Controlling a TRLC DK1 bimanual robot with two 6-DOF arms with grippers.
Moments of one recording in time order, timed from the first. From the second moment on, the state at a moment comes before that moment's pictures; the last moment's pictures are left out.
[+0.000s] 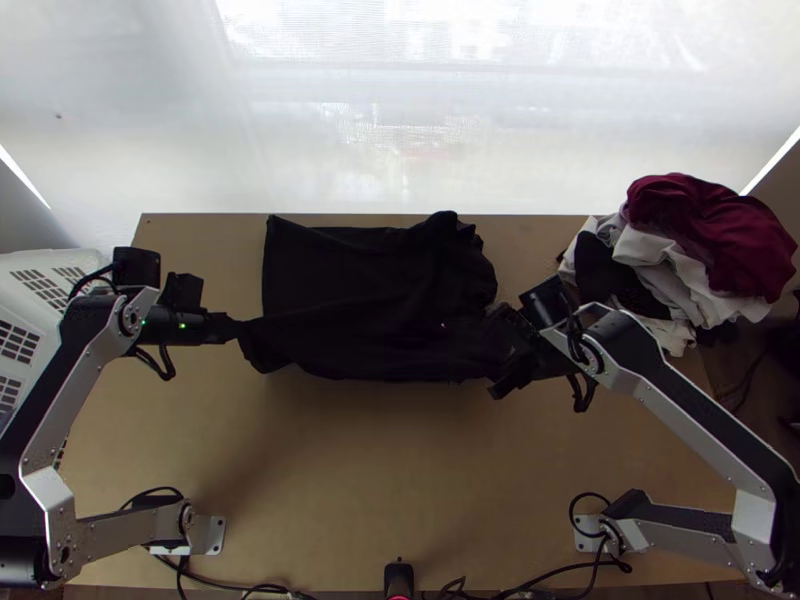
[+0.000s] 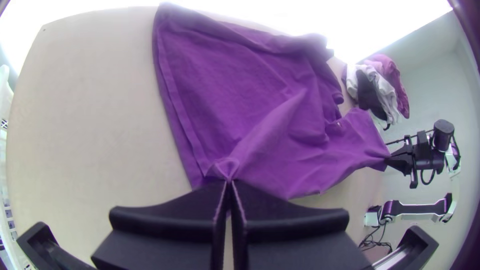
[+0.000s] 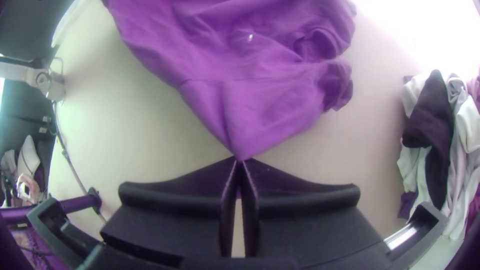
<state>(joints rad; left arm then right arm) 0.07 1.34 1.11 -0.87 0.49 0.06 0.58 1.33 1.15 -0.98 -0.11 -0.08</state>
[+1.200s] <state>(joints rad) -0.01 1.21 0.91 -1.41 0.47 0.48 1.01 1.14 1.00 -1.45 -0.25 -0.11</state>
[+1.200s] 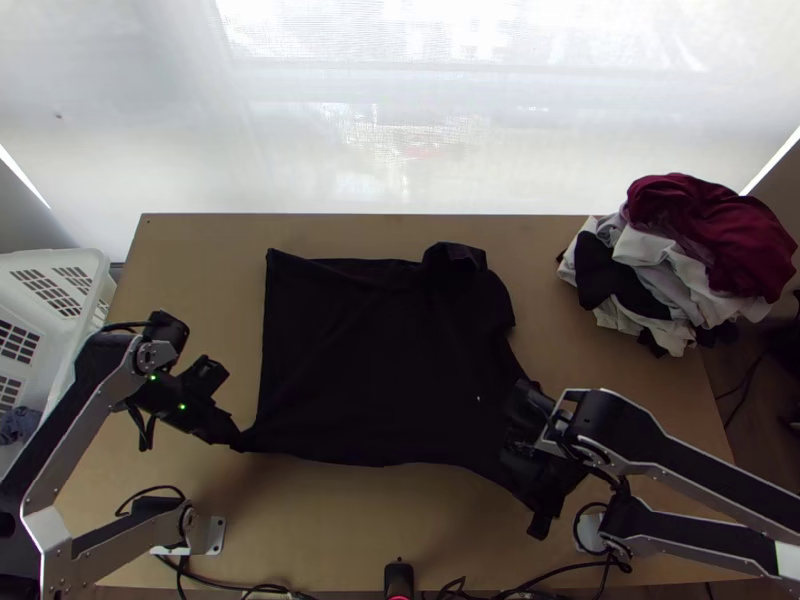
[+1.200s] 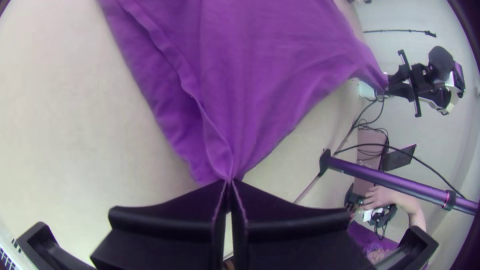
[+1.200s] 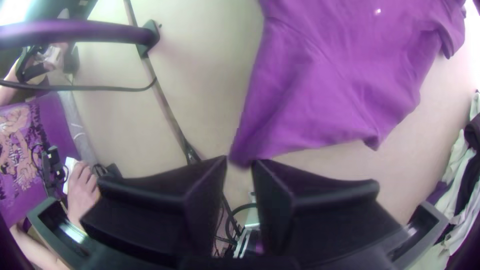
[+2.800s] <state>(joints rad) 0.03 2.21 1.87 -0.73 0.37 0.06 0.45 1.72 1.71 -0.98 -0.31 -0.07</state>
